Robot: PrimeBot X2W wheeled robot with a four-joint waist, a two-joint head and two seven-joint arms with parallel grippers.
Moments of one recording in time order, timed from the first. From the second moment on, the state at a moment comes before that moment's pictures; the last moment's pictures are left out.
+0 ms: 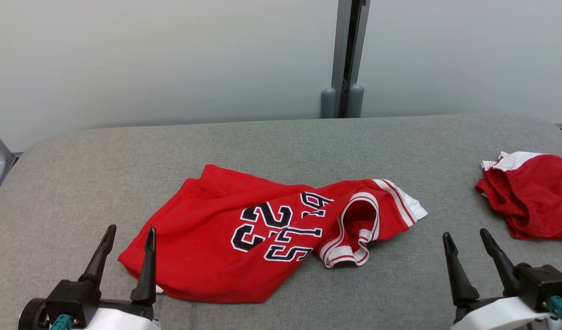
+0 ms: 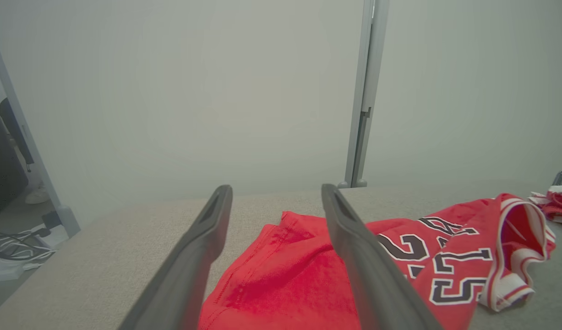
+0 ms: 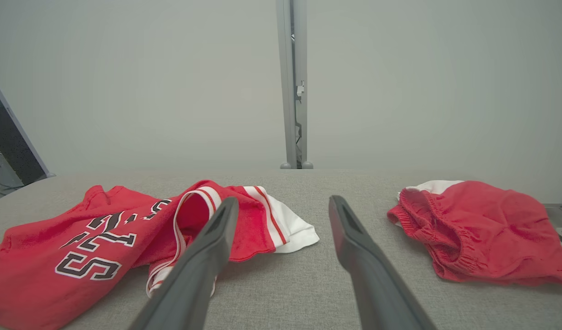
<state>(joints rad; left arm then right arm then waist) 0.08 0.28 -0.20 -0.02 -0.35 0.12 -0.20 0.09 -0.05 0.02 -0.02 0.16 0.13 -0.04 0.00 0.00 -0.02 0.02</state>
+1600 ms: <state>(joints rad) -0.17 0.22 -0.12 0.04 -0.30 0.04 -0.26 -0.38 -0.48 0.78 0.05 0.47 0.13 0.28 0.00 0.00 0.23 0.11</state>
